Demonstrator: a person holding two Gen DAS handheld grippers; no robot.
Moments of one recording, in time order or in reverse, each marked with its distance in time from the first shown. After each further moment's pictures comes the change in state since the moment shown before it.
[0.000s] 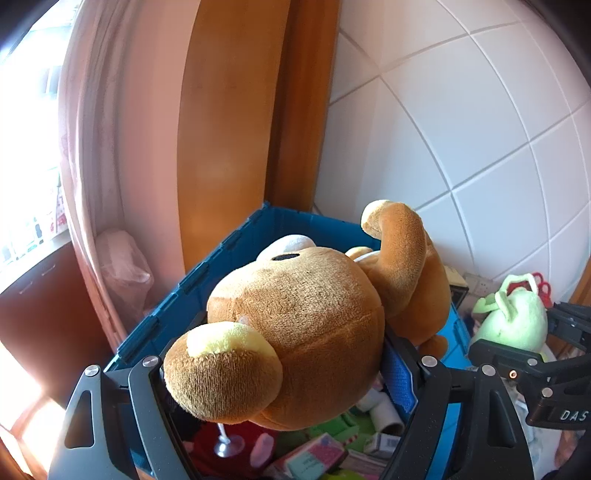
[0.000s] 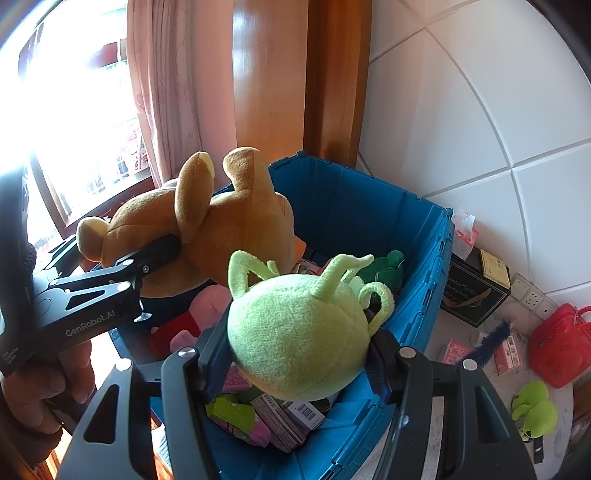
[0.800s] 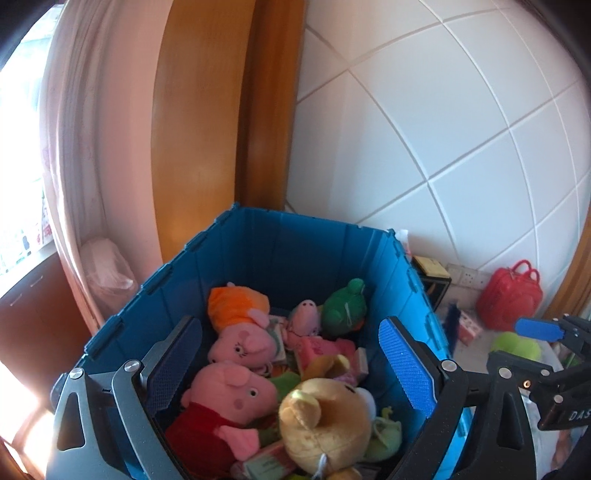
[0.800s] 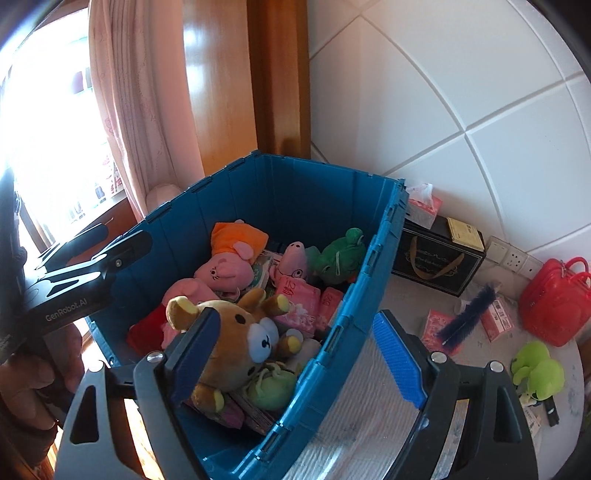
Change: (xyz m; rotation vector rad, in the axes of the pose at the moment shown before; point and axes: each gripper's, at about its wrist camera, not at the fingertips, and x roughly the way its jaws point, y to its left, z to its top) left arm -0.008 -0.066 -0.016 0.063 -0.007 -0.051; right arm -0.029 -0.058 -0.046 0.147 -0.021 -0.062
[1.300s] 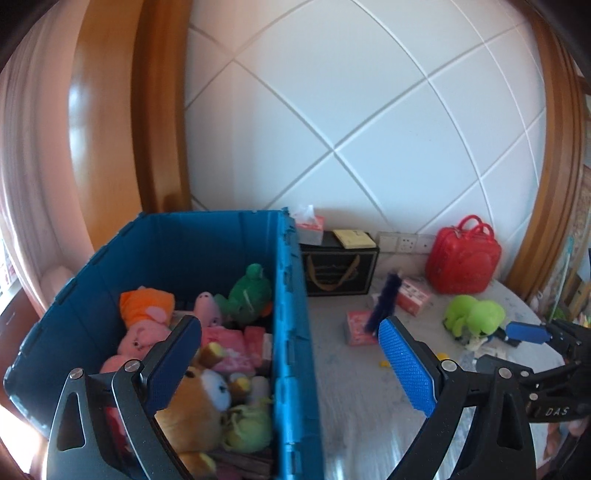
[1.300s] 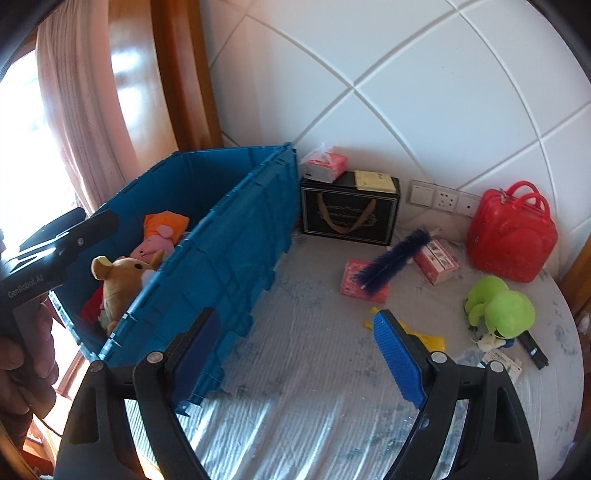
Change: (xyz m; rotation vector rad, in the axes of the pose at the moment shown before) left arm -0.004 -0.184 -0.024 0.170 0.051 -0.129; right arm -0.066 -0.154 -0.093 0.178 0.012 -0.106
